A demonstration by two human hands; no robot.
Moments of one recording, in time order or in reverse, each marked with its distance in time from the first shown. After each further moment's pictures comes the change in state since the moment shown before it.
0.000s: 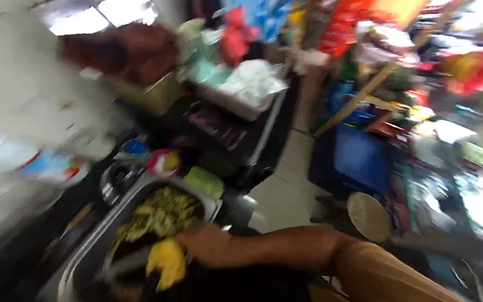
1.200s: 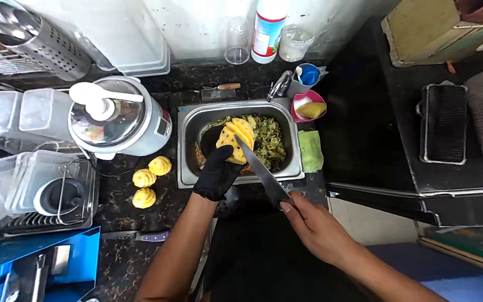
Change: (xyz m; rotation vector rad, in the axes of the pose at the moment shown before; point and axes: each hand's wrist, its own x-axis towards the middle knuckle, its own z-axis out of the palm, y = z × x) left_hand 0.045 0.015 -0.107 -0.495 -0.278 0.379; right_hand -0.040 -0.016 -0.043 0.226 -0.299 -0.199
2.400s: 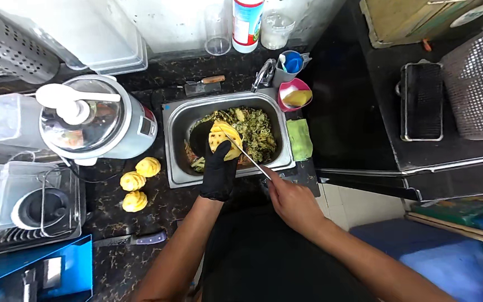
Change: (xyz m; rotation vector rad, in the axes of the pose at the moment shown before) left_hand 0.002 -0.046 0.005 0.061 0.352 0.122; right_hand 0.022 0.016 0.032 -0.480 0.193 0.018
